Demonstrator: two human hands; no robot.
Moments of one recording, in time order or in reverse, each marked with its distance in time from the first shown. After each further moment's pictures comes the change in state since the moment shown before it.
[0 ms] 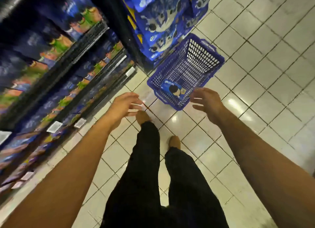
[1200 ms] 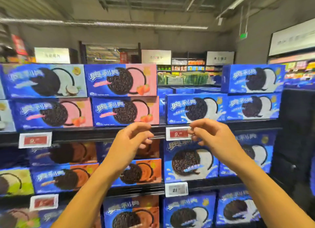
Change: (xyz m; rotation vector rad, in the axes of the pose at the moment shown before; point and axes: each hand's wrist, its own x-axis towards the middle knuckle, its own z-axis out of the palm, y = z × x) left_hand -0.470 0.213 -0.423 -0.195 0.817 1.229; right_hand -0.448 -0.373 0.453 -0.336 -0.739 -1.508
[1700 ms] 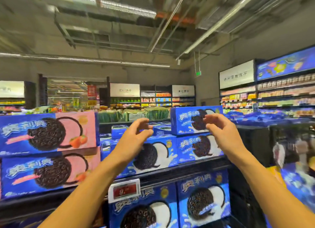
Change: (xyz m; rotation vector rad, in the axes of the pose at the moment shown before) left_hand 0.139 0.060 0.140 -0.028 -0.184 0.188; right_hand 0.089 -0.003 -0.187 -0.160 0.467 -0.132
